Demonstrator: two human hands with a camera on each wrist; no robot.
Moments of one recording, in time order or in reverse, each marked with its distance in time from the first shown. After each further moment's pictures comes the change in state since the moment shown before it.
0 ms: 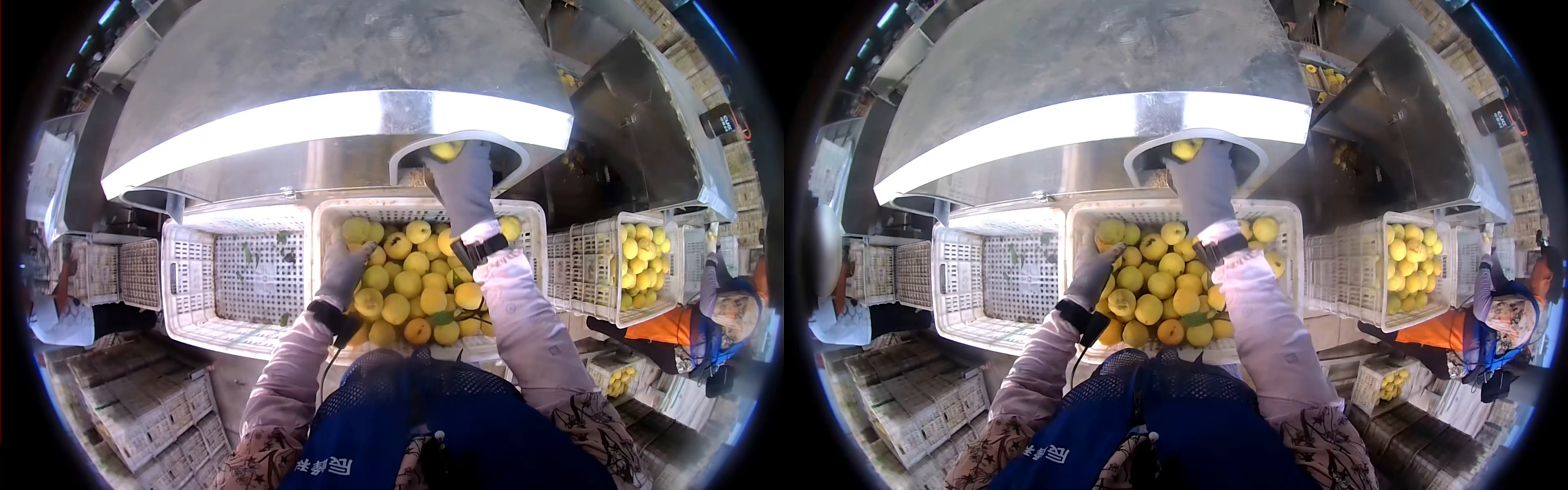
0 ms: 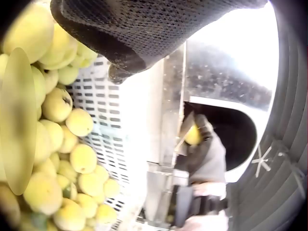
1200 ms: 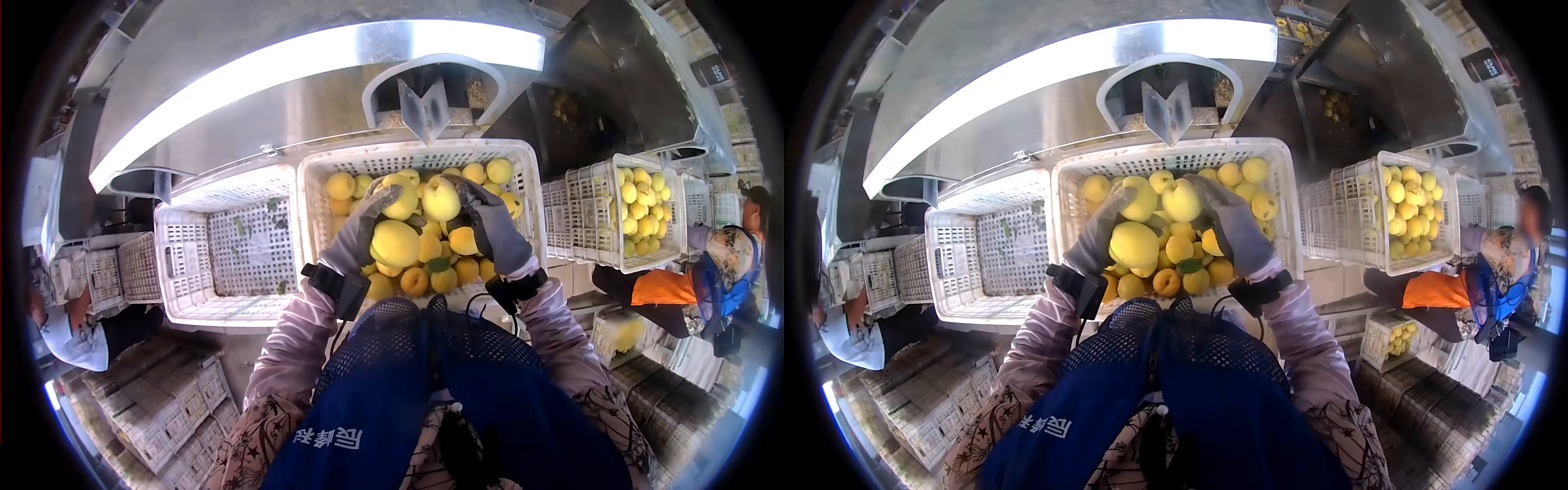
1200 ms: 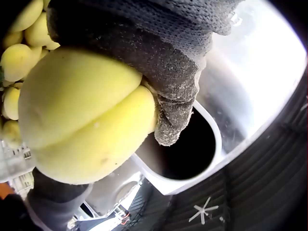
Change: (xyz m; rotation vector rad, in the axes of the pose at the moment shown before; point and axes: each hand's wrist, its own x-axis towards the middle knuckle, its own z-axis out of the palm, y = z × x) left_hand -0.053 0.070 0.018 -1.070 -0.771 -0.291; right_hand -0.134 0.082 -0.097 0.981 -0.667 0.359
